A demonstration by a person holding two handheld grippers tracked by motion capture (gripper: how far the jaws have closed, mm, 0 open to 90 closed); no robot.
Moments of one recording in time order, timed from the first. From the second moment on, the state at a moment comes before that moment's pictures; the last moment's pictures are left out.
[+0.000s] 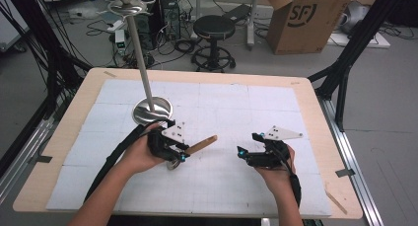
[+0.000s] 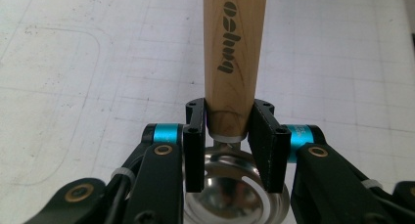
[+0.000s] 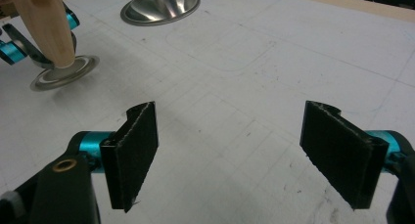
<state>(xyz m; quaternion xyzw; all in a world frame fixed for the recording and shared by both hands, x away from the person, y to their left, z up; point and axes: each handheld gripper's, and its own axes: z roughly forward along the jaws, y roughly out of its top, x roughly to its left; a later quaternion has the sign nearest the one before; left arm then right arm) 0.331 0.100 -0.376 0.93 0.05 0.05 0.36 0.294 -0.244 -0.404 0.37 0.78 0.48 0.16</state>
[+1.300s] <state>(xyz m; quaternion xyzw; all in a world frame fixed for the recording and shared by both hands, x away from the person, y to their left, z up) 0.309 0.200 -0.352 0.84 0.08 0.04 0.54 0.300 -0.182 -0.338 0.25 0.80 0.52 0.13</state>
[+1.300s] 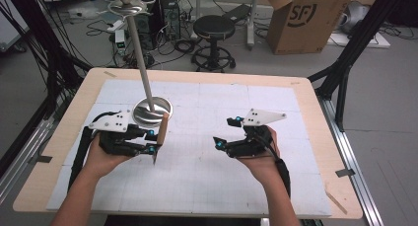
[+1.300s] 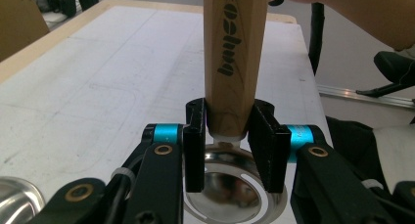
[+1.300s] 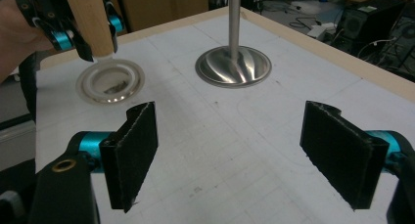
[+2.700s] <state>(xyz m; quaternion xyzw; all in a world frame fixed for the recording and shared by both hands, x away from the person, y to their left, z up) 0.311 0.184 -0.363 0.82 0.07 0.01 0.57 0.311 -0.109 -0.325 0.14 0.80 0.58 0.04</state>
